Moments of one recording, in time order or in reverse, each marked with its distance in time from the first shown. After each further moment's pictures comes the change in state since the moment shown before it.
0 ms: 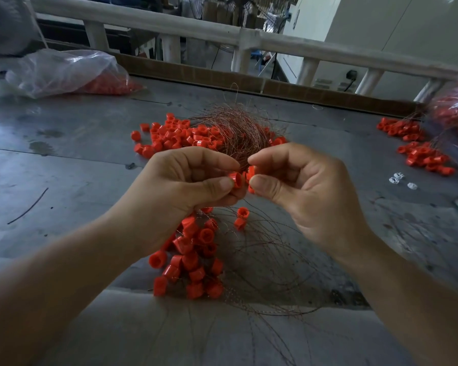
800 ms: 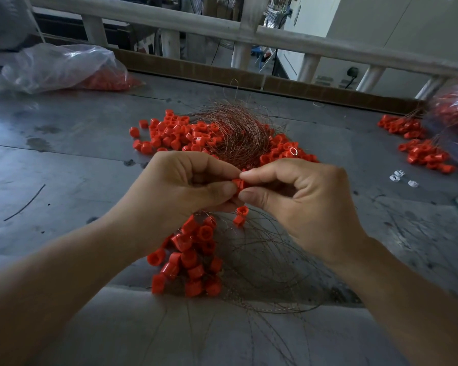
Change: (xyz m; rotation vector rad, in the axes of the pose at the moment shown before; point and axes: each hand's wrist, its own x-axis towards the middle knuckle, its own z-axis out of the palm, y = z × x) left_hand -0.003 0.001 0.004 0.156 0.008 0.023; right_hand -0.006 0.000 0.006 -0.332 0.067 -0.168
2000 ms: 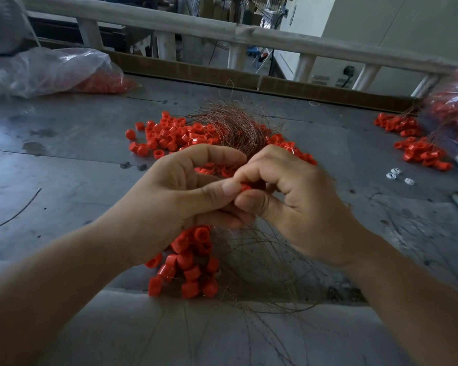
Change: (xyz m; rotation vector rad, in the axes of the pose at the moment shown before) left_hand -0.005 0.003 -0.002 -0.248 -0.214 -0.049; right_hand 0.005 -0.003 -0.006 -0.035 -0.243 -0.108
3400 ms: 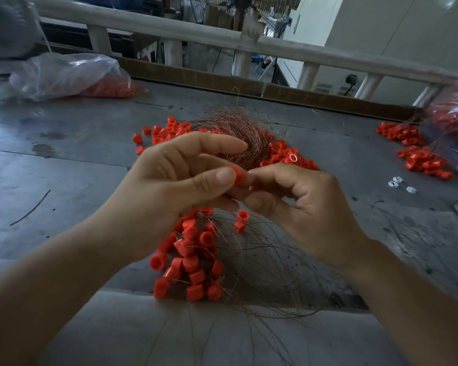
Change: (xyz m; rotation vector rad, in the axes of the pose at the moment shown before) left_hand -0.001 0.011 -0.001 0.057 0.068 0.146; right_hand -0.004 -0.002 -0.001 0.156 0.050 0.070
